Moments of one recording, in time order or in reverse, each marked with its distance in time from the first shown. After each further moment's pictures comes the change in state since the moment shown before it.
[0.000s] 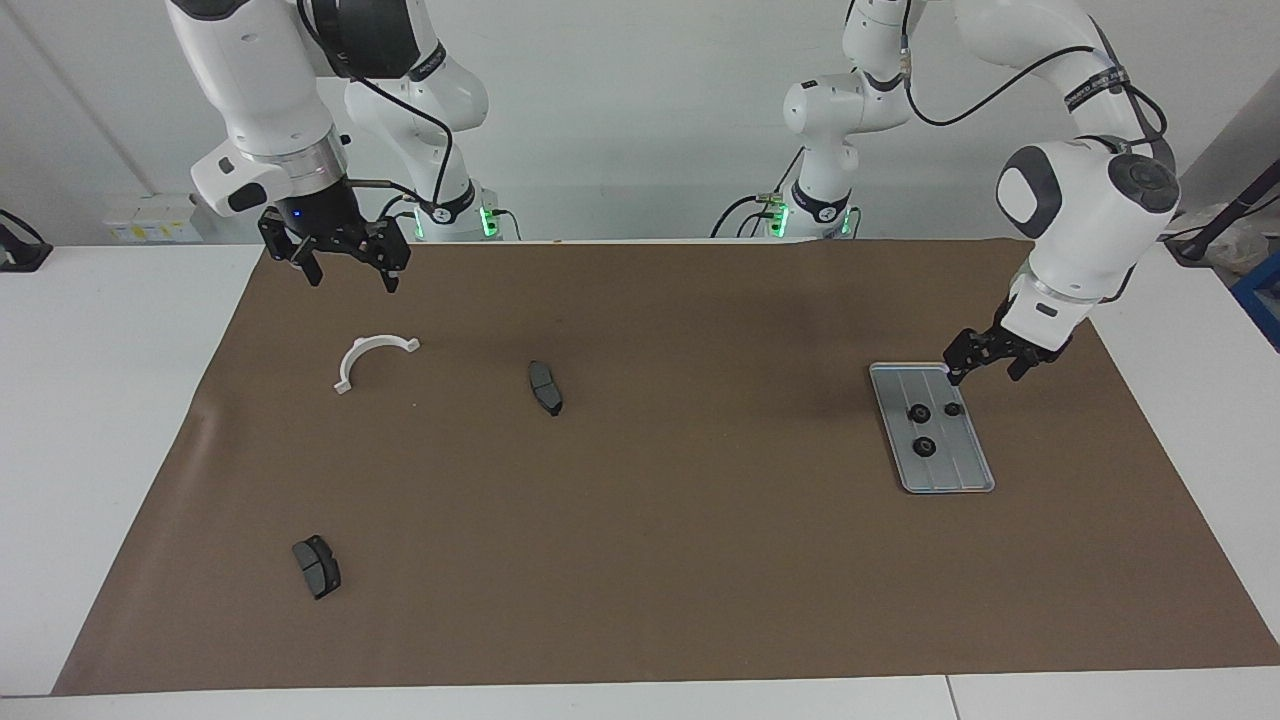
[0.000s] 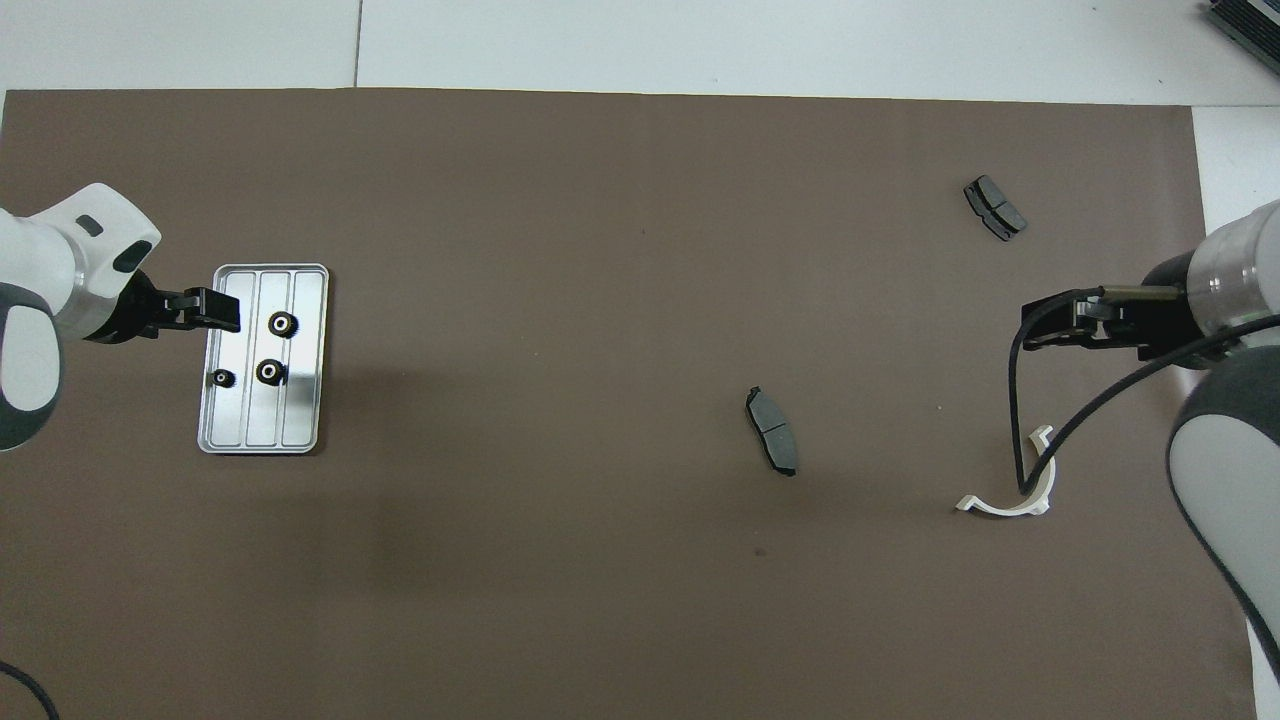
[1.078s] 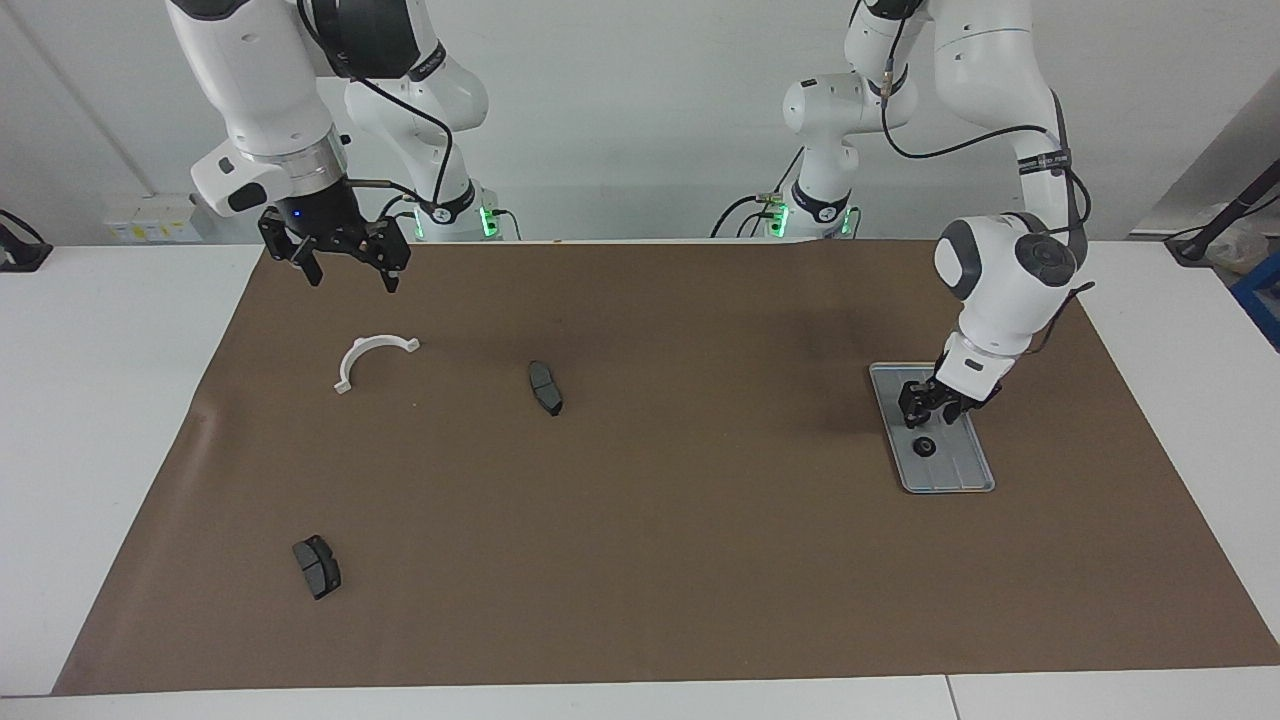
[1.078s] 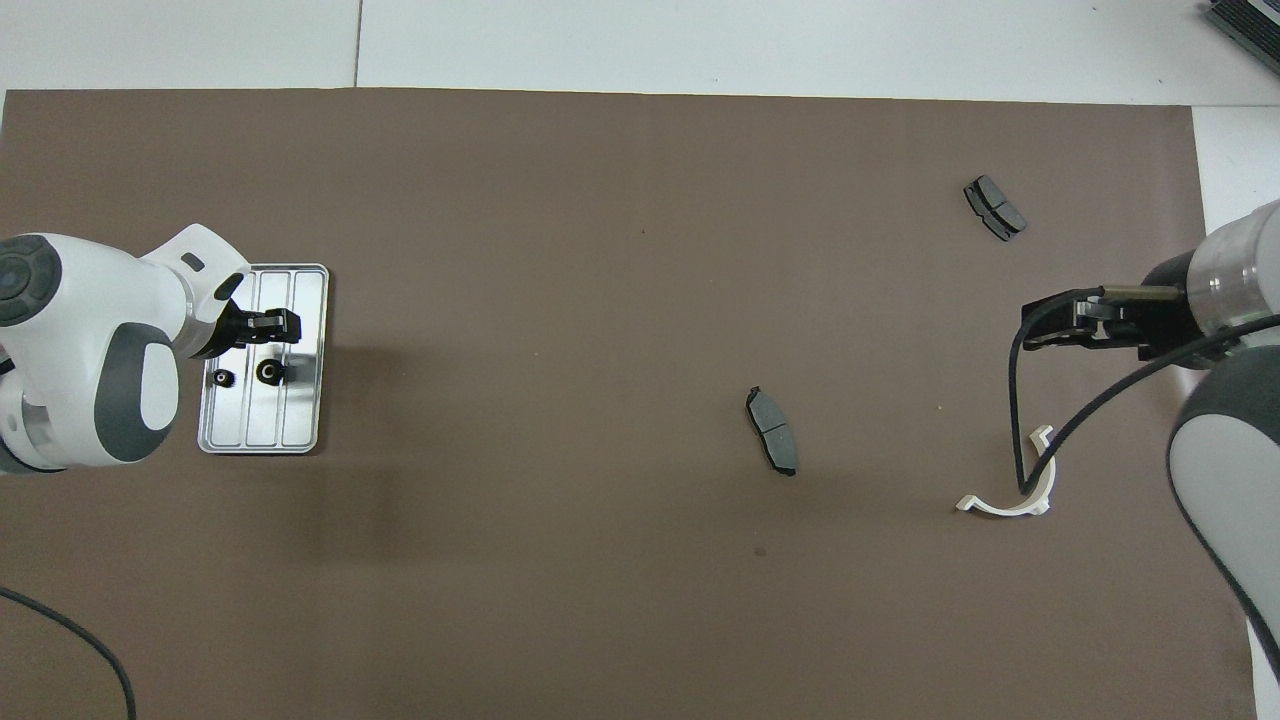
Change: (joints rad) left arm -0.035 0.098 -0.003 -0.117 0.000 0.265 -0.073; right arm 0.000 0.000 0.000 0.000 0.000 0.000 0.000
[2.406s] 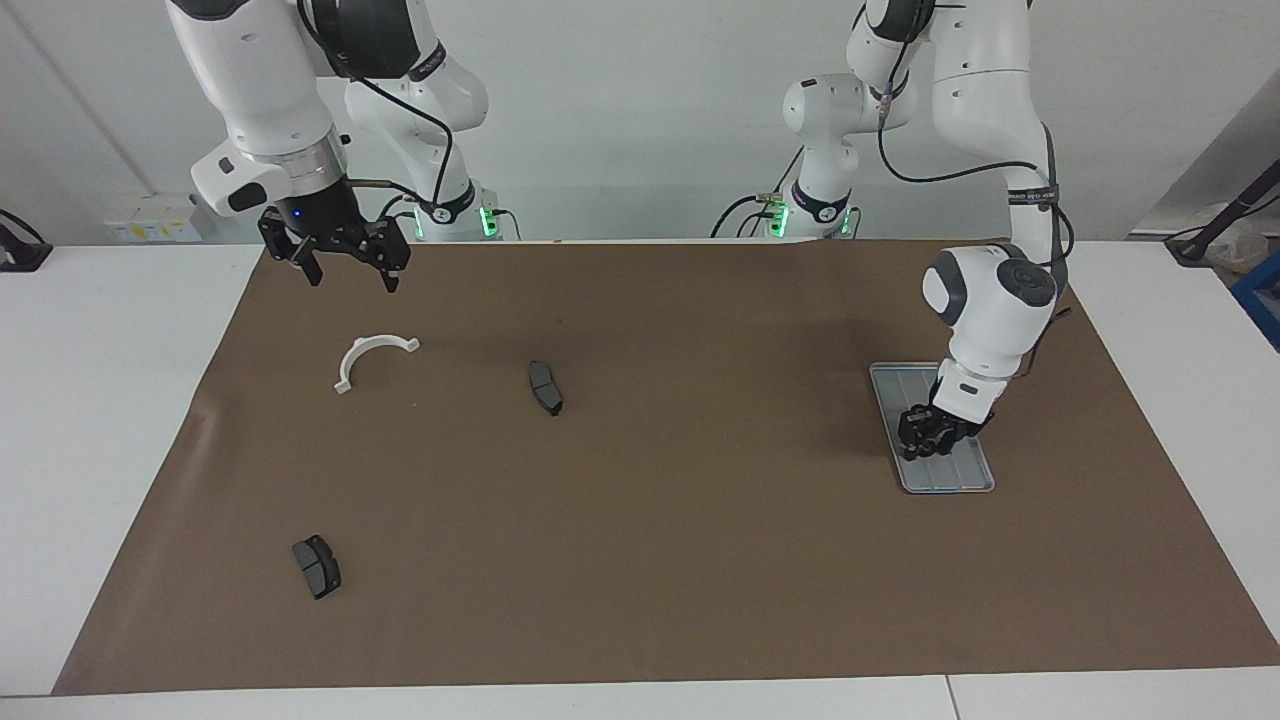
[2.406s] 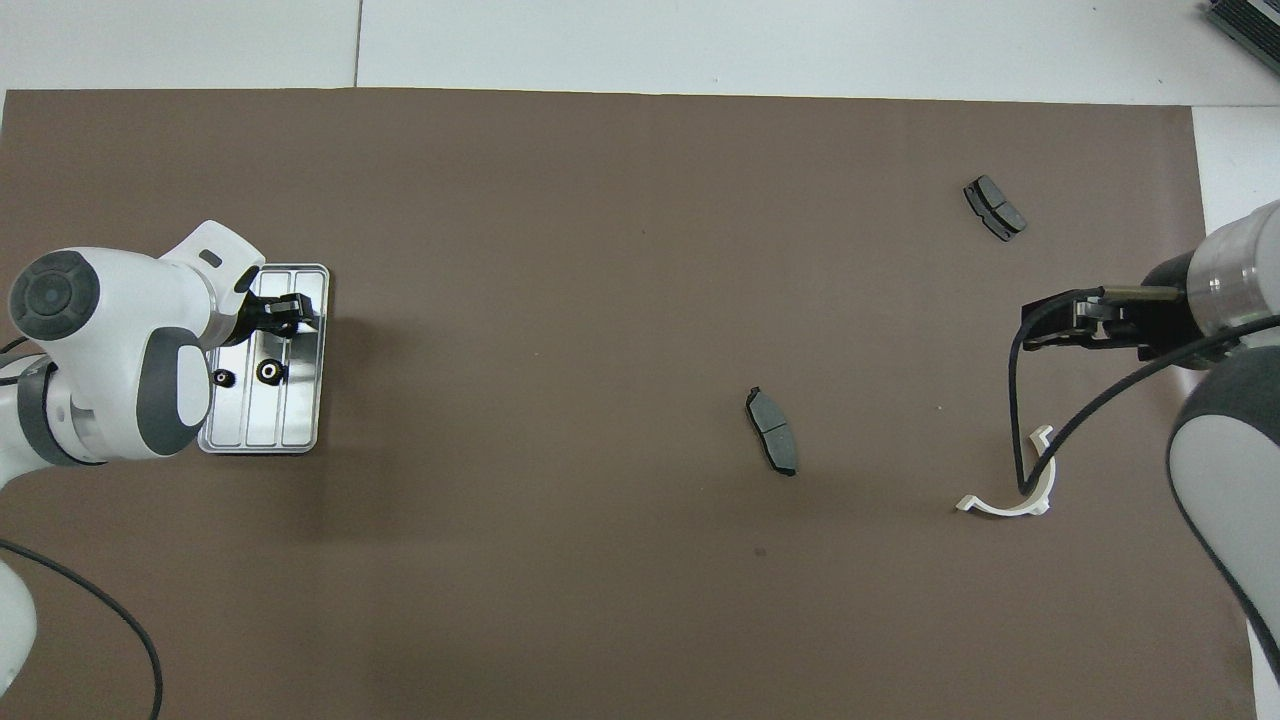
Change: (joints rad) left arm -0.001 0.079 0.000 0.000 0.000 0.167 -0.039; right arm 0.000 0.000 0.000 0.000 0.000 0.000 0.000
